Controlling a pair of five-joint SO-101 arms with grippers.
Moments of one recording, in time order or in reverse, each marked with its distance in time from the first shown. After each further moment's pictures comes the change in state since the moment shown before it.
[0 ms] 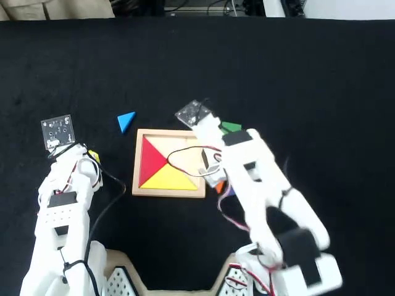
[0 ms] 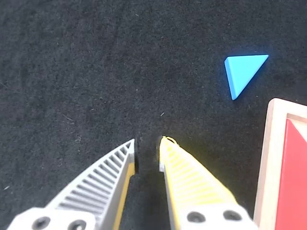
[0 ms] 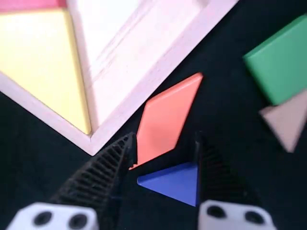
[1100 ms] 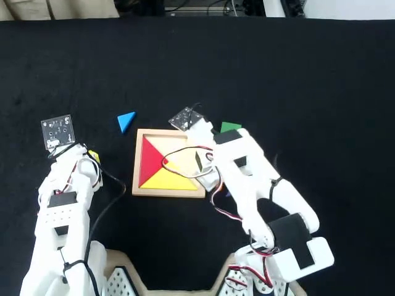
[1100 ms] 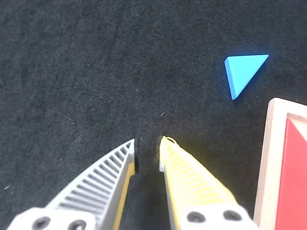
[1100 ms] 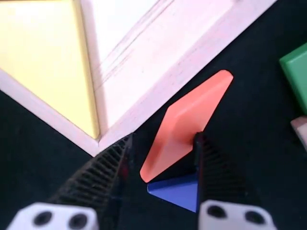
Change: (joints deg) left arm 0.0 0.0 0.0 0.0 0.0; right arm -2.4 10.1 -2.0 -0.8 -0.1
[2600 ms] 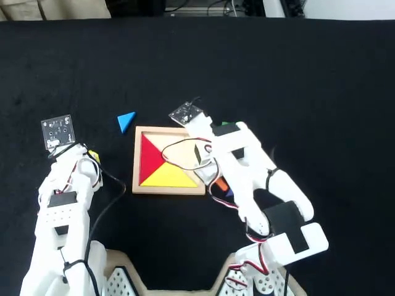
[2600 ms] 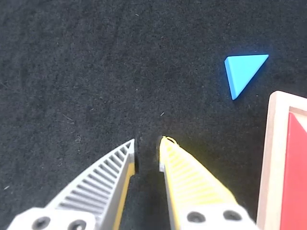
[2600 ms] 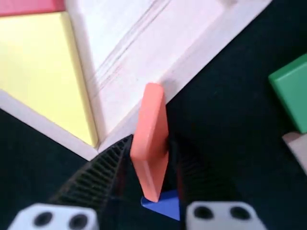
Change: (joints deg) left arm 0.0 0.0 0.0 0.0 0.0; right arm 1.3 7.6 -5.7 -0.5 0.3
